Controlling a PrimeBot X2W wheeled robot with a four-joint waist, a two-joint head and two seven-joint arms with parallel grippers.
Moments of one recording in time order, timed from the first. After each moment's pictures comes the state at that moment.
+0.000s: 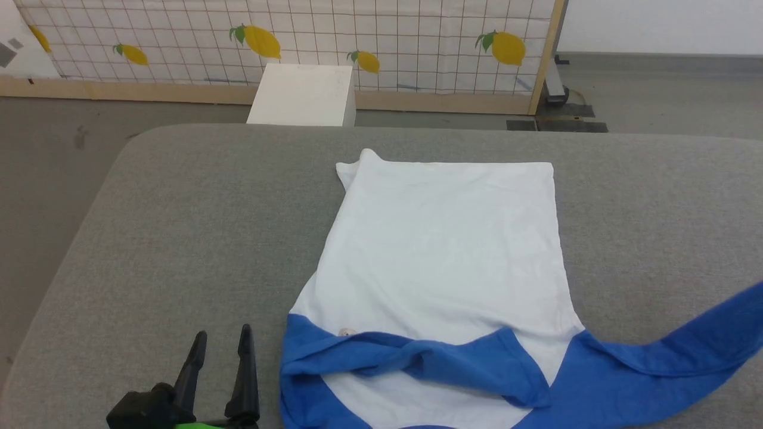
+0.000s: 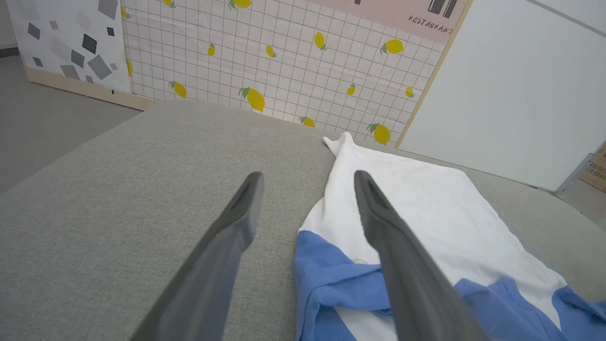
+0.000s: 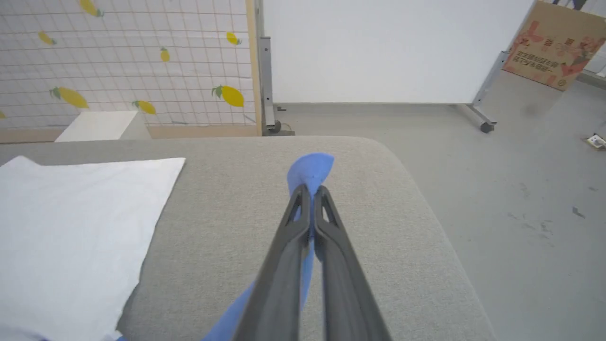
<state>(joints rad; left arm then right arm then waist) 0.23 0.21 -0.21 -0.17 -0.47 0.12 -0.20 -0.15 -0.42 -0.40 -0.05 0.30 0.13 0.56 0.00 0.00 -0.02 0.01</state>
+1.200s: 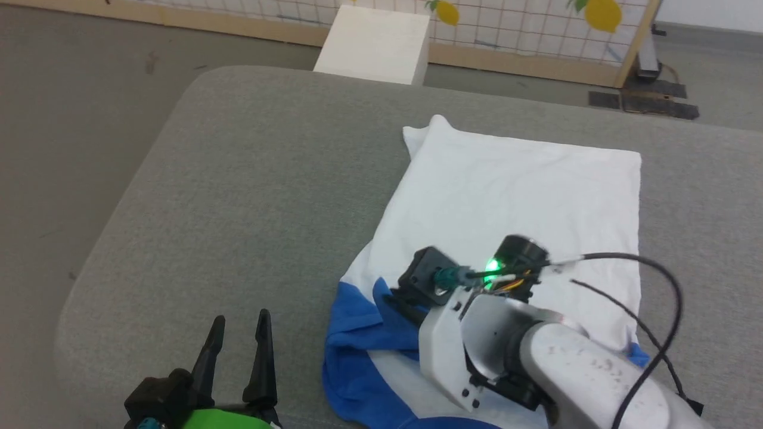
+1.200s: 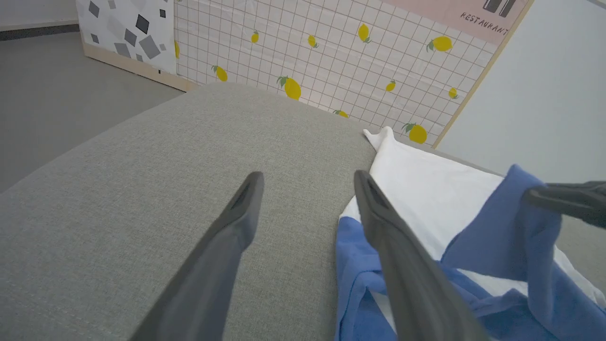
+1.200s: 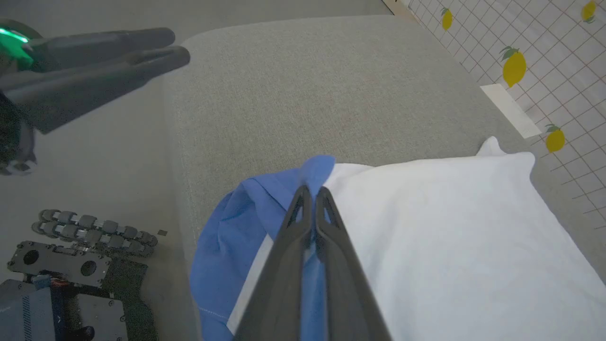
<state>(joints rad) 0.17 0.19 -0.24 -0.14 -0.47 0.12 -0.22 -0.52 -0.26 0.81 0.03 0.39 0.13 0.56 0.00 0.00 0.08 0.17</state>
